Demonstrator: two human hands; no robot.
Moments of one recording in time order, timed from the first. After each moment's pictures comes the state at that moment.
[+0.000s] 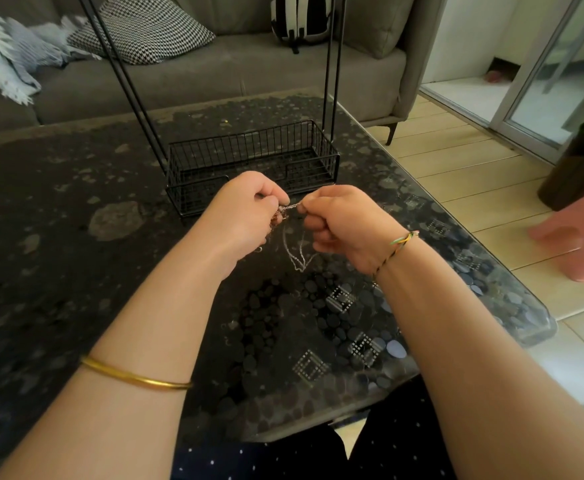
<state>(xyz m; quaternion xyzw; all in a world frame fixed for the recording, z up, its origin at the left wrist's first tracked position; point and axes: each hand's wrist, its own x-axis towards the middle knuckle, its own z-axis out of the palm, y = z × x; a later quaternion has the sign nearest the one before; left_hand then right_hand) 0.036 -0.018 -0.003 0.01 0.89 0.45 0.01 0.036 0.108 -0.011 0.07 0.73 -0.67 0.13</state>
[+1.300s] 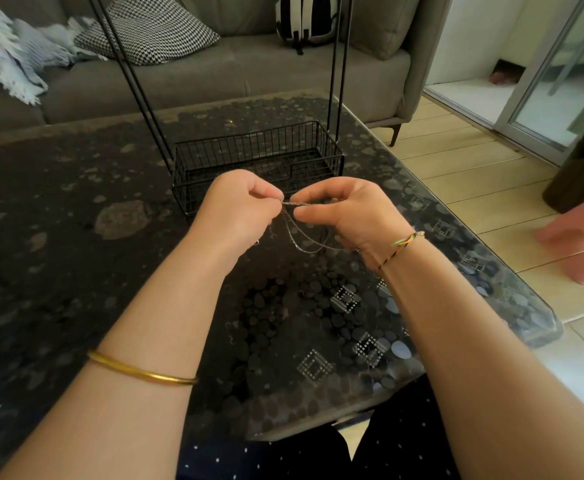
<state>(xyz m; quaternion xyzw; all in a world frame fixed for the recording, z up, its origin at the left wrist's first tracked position) 0.038 -0.022 0.002 -0.03 0.88 0.47 -0.02 0.046 0.116 -0.006 0.01 0.77 -0.64 0.03</state>
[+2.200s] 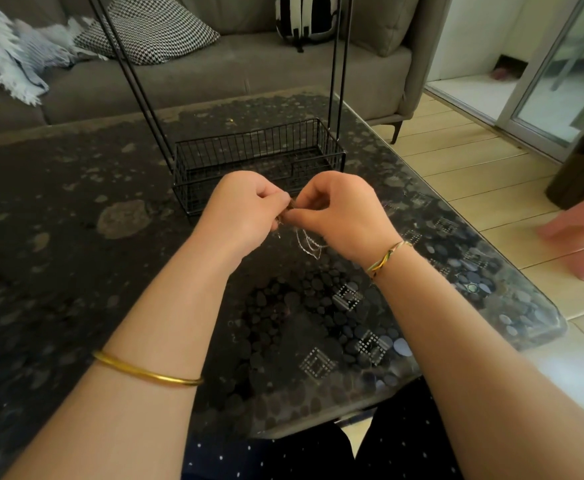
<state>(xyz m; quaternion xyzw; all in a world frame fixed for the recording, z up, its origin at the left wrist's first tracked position) 0.042 -0.019 0.004 0.01 0.90 0.43 -0.02 0.034 0.107 -0.023 -0.07 0.90 -0.43 -0.09</state>
